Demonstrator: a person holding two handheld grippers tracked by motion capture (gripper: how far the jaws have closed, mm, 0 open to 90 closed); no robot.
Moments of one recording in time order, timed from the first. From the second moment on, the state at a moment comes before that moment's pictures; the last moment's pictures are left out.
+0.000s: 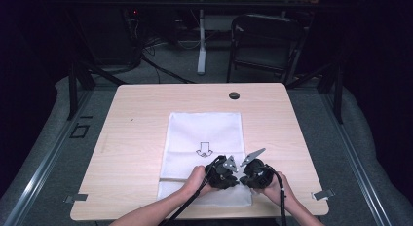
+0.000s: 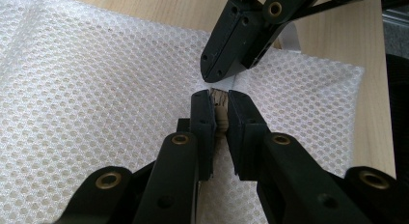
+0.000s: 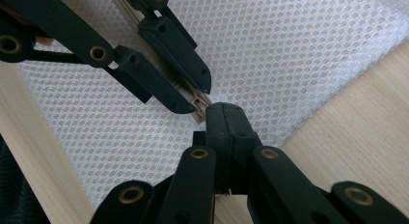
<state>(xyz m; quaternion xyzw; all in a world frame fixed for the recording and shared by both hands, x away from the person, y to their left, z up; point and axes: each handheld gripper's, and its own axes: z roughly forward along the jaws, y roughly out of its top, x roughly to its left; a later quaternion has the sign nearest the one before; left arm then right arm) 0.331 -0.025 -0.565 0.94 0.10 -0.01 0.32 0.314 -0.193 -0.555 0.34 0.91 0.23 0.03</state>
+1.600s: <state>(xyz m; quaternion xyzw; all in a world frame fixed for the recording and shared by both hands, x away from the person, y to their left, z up) 0.331 -0.010 -0.561 0.94 0.11 -0.02 0.32 0.313 -0.191 -0.554 0.33 0.92 0.23 0.04</state>
